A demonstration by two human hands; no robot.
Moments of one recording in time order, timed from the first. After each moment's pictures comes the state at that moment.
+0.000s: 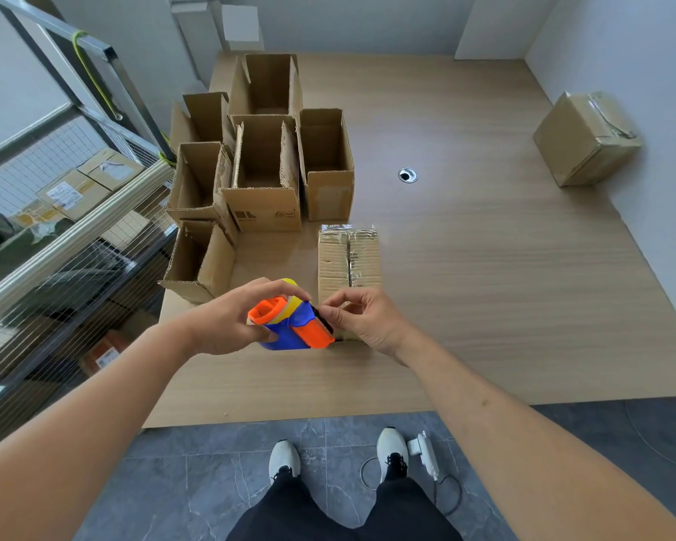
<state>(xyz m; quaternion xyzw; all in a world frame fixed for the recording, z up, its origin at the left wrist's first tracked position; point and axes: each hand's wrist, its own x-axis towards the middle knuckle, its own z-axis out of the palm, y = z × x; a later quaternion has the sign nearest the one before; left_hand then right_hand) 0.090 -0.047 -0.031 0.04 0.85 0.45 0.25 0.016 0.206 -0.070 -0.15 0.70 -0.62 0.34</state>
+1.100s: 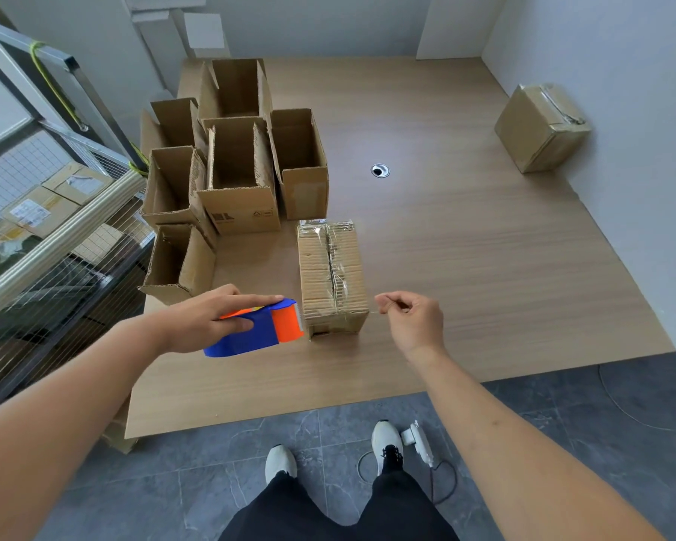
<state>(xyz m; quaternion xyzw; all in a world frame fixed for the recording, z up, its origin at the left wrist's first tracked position) 0.091 -0.070 -0.043 0.07 0.90 0.30 0.32 0.036 0.271 -0.098 0.10 0.85 -0.51 0.06</state>
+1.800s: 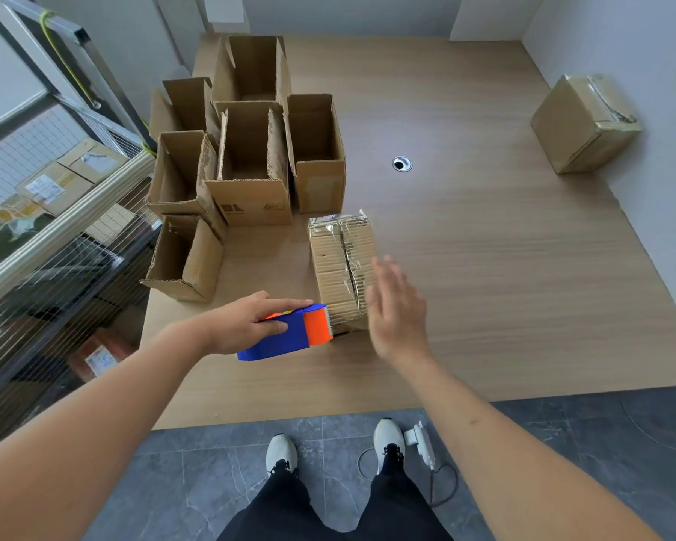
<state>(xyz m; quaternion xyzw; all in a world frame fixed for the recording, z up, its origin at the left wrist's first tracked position) 0.065 -0.036 -0.089 0.02 0.89 0.32 0.34 0.010 0.238 -0.120 -0.13 0.95 -0.29 0.05</state>
